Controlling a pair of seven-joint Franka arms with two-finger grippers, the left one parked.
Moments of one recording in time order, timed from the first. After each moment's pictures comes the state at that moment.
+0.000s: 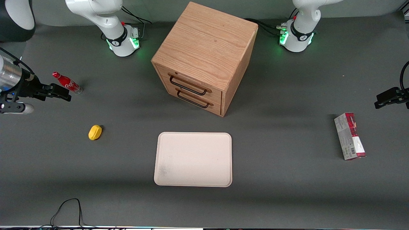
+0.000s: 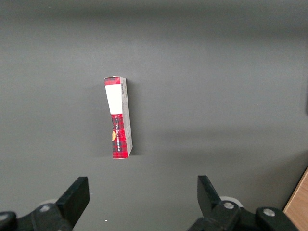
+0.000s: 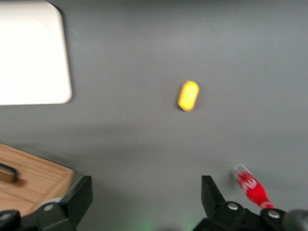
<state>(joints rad) 0.03 0.02 -0.02 -1.67 -0.03 1.57 0.08</state>
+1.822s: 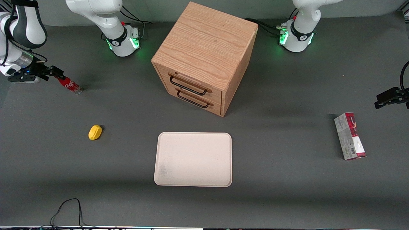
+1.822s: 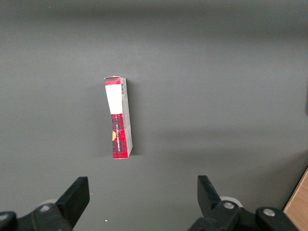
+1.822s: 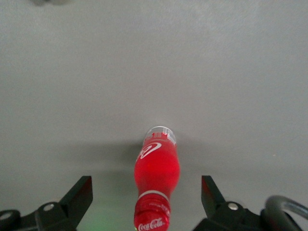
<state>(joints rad) -0.01 -0.34 -0.68 -2.64 -0.29 2.29 -0.42</state>
